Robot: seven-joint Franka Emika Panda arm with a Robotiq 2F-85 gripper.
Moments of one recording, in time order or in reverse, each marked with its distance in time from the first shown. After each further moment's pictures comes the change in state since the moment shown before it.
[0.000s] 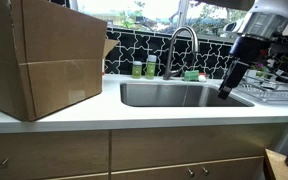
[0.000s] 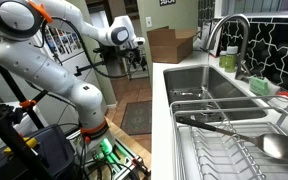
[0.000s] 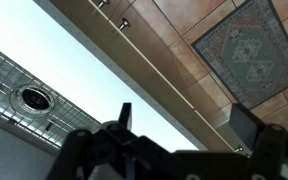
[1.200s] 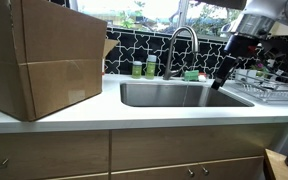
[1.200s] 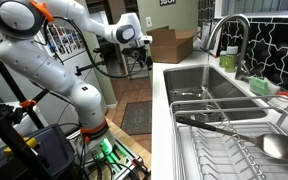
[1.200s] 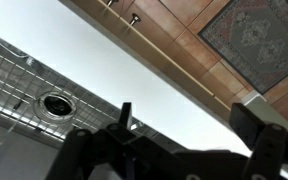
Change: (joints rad) arm -0.068 0.038 -0.066 0.044 -0.001 -0.004 0.021
